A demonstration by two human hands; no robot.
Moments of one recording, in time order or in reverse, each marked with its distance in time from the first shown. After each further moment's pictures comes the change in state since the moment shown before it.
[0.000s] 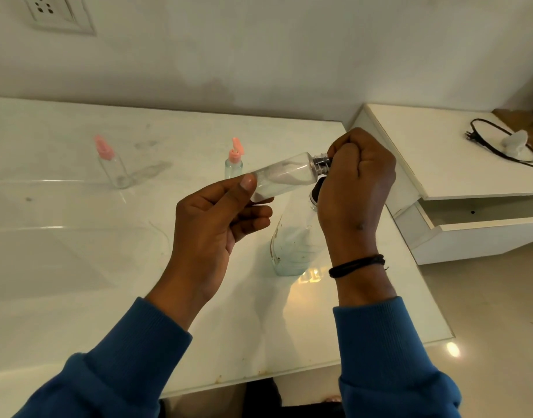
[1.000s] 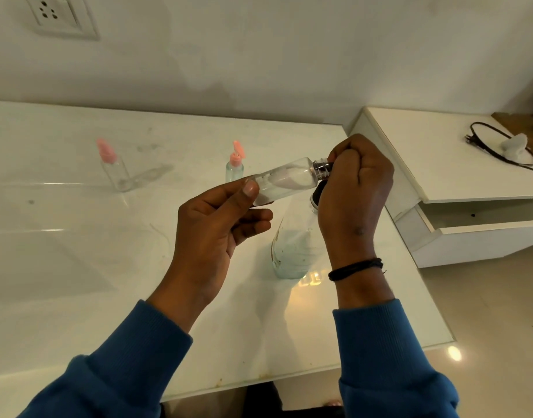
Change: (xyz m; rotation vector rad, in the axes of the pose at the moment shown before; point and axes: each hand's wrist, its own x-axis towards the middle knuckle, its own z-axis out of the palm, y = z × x) left_hand 0.001 -0.003 -0.002 -0.017 -0.019 0.007; right_hand -0.001 0.003 0.001 0.071 -0.016 0.018
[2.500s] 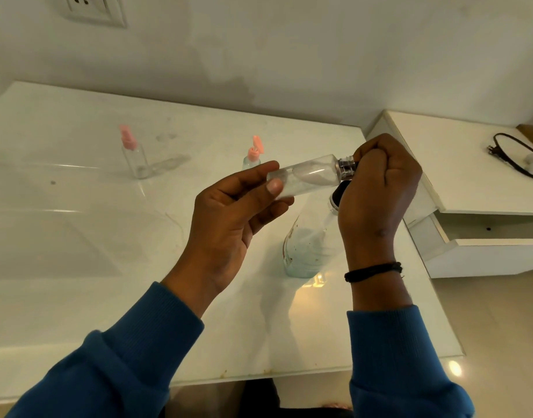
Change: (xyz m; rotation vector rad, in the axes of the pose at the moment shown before) left_hand 0.004 0.002 -0.003 -0.126 -0.059 0.002; right_hand 0.000 -0.001 0.001 0.027 -0.005 -0.025
